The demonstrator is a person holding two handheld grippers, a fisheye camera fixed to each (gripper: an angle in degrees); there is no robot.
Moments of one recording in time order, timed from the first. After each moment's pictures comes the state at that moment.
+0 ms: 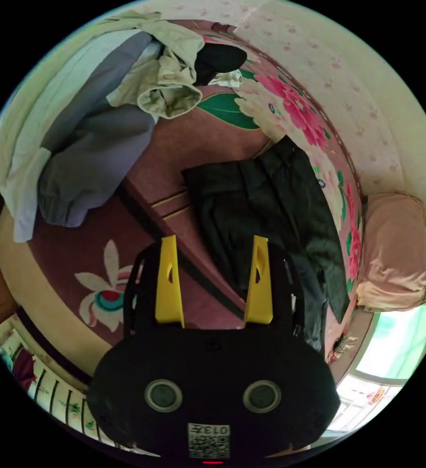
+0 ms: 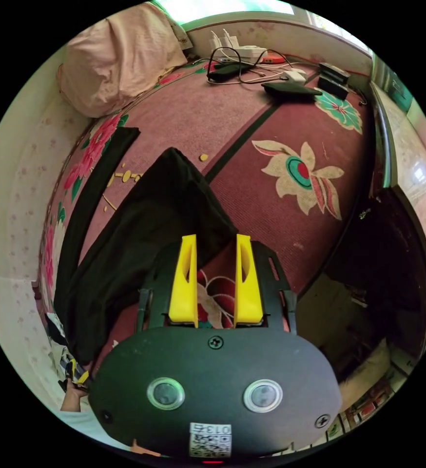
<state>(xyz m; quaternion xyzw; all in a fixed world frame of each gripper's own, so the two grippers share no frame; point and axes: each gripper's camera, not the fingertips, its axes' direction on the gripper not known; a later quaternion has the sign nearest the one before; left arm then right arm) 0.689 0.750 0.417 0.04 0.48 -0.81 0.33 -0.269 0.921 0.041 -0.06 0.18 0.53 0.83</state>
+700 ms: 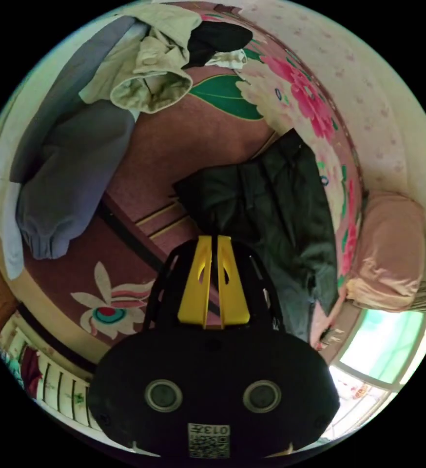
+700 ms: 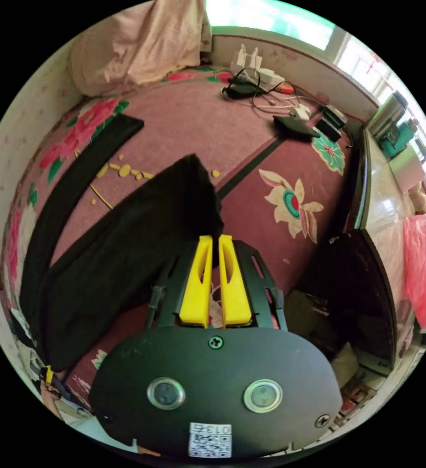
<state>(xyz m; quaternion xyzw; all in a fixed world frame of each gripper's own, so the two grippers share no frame) 0.677 0.777 0.476 0.03 0.55 -0.78 0.31 -0.312 0.815 0.059 -0.12 0.29 0.47 0.82</state>
